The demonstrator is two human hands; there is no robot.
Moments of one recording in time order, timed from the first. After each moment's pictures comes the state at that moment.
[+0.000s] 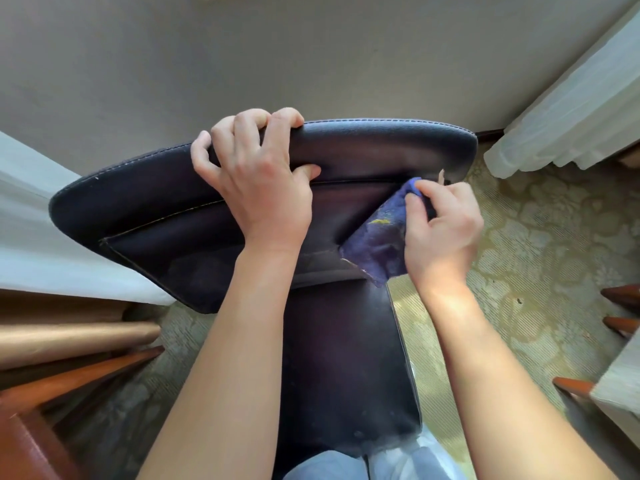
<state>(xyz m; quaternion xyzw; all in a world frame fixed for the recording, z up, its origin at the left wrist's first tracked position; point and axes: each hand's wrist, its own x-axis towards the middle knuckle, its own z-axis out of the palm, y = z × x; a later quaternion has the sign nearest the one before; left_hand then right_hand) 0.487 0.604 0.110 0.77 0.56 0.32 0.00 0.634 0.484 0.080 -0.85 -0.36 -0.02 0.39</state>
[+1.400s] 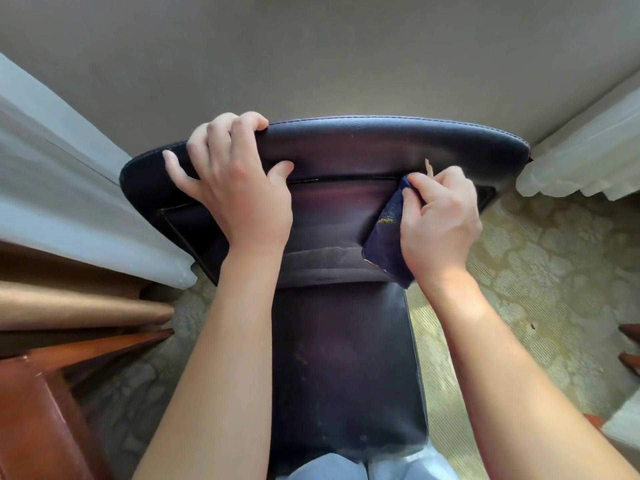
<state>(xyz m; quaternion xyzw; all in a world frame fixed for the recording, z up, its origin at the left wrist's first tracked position) 0.410 0.610 0.107 0.69 0.64 0.33 0.02 0.586 0.518 0.093 -0.86 -0.43 -0.01 0.28</state>
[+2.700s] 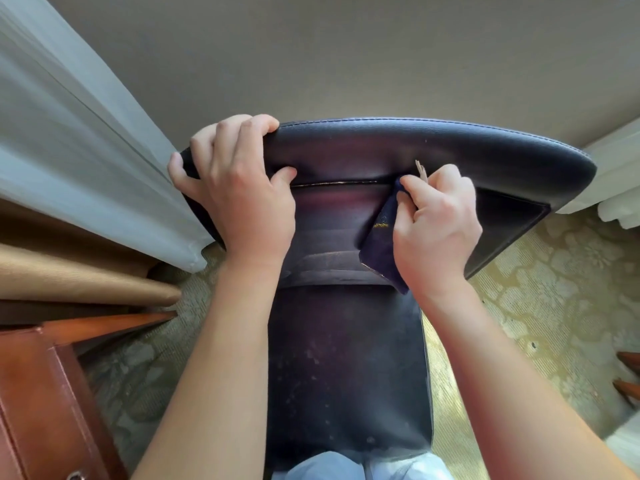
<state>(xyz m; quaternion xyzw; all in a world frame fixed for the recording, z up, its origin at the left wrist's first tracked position) 0.341 0.624 0.101 0.68 0.65 0.35 0.04 0.511 0.551 0.095 -0.82 -0.51 -0.05 0.24</state>
